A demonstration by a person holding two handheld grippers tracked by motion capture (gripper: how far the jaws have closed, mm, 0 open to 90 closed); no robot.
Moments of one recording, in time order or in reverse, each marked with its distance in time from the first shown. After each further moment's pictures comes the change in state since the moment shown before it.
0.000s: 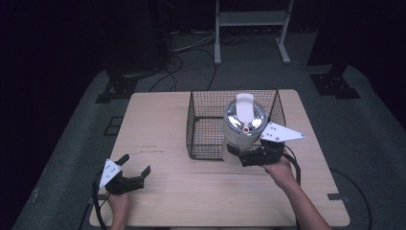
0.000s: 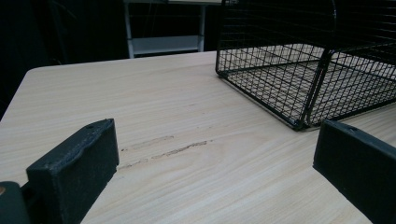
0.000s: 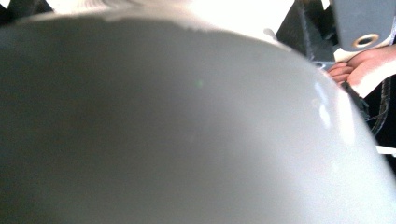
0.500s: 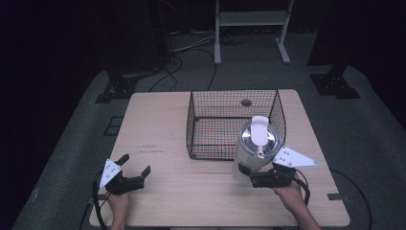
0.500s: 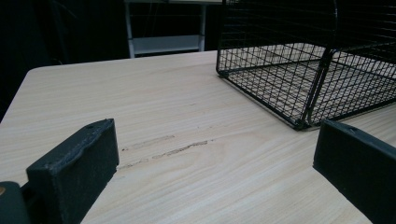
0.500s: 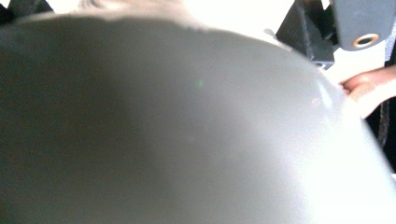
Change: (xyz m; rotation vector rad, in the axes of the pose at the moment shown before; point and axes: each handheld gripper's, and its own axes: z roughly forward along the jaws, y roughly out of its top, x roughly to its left) left arm -0.001 0.000 0.000 0.005 0.004 -0.002; right arm 0.020 -0.049 -0.040 0.001 -0.060 0.058
